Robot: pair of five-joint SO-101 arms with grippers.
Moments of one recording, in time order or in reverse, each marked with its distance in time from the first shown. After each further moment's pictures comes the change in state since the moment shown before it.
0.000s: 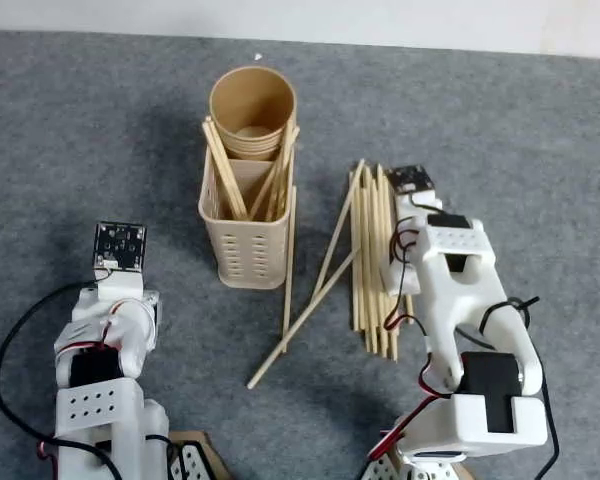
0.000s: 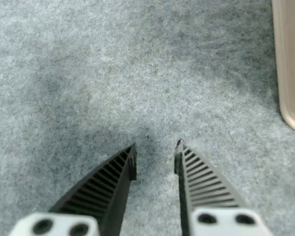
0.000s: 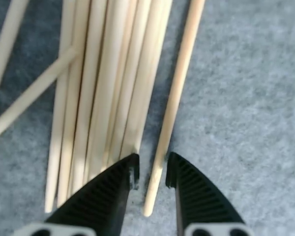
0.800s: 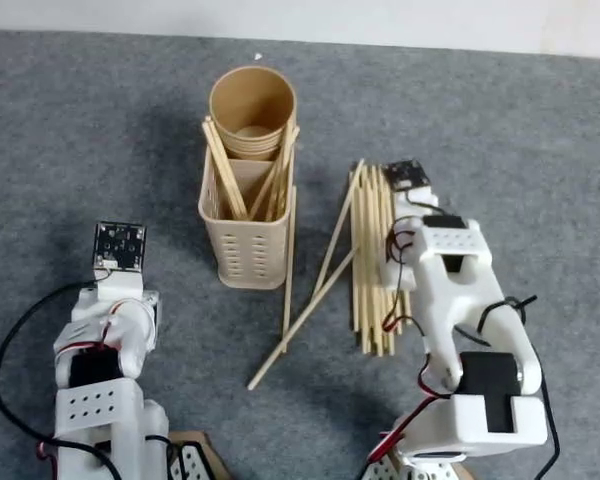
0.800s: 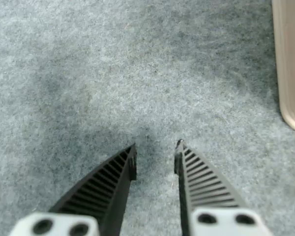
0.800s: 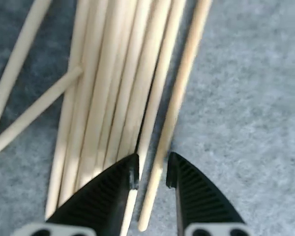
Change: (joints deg) left arm 0.0 0.0 0.0 0.0 0.0; right arm -0.8 0.1 0.4 -4.2 0.1
